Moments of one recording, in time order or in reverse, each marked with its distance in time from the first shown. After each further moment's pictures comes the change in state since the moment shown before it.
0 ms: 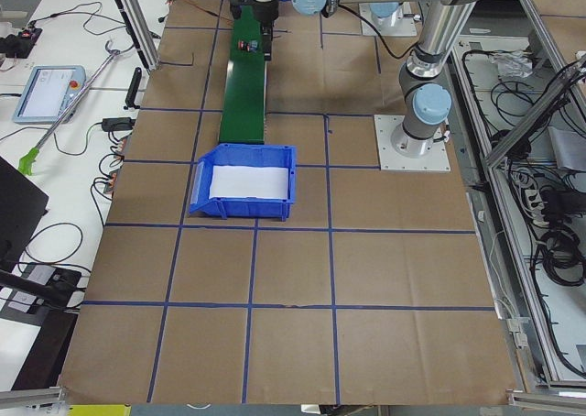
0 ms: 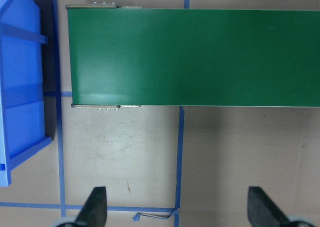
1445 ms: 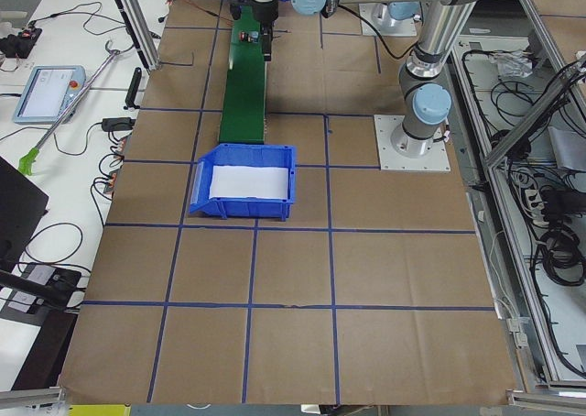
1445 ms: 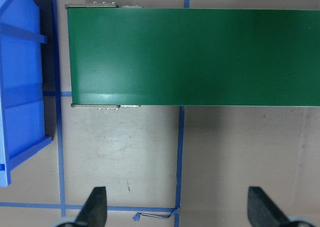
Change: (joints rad) left arm 0.000 0.000 -0.002 0.000 0.000 0.002; right arm 0.393 -0.007 0.124 -0.186 0.119 0.547
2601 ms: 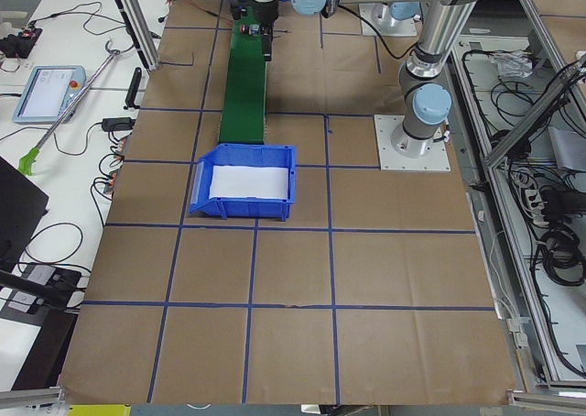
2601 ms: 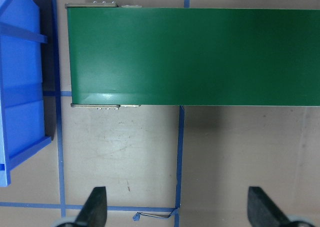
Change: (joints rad) left arm 0.000 0.000 -0.001 0.000 0.000 0.000; right arm 0.035 0.142 0.009 -0.178 0.014 0.086
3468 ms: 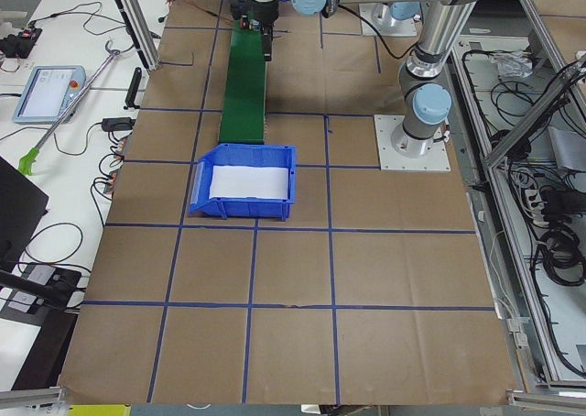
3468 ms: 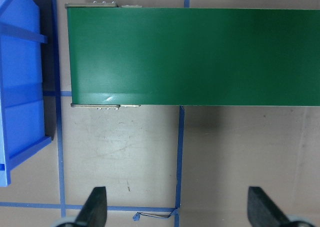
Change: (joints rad) left arm 0.000 0.000 0.000 0.000 0.000 0.000; right arm 0.003 0.027 0.021 -0.008 0.039 0.011
